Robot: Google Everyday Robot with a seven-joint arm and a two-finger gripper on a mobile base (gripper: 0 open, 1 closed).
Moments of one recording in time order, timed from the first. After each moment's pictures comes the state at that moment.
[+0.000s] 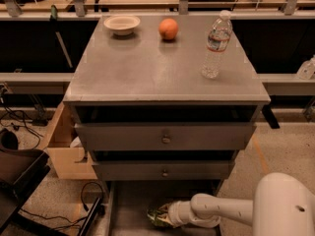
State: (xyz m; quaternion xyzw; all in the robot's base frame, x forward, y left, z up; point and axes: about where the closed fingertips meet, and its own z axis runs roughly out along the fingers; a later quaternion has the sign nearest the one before) arm 0.485 -0.023 0.191 -0.61 0.69 0.20 0.32
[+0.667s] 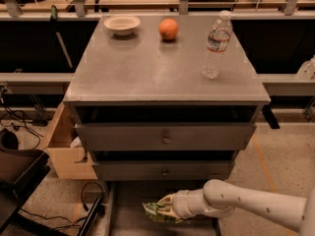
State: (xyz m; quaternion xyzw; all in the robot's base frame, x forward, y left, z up) arm 0.458 -0.019 0.345 -0.62 0.65 0.26 0.35
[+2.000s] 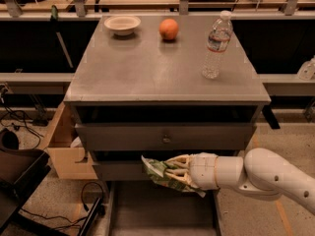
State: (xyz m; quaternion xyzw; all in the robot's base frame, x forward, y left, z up) arm 0.460 -0.038 0.657 -0.58 0.60 0.24 0.49
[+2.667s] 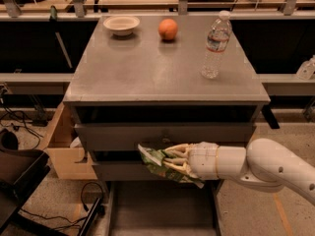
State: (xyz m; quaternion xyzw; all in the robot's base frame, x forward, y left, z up) arm 0.468 -0.032 0.697 -0.57 0.59 0.25 0.51
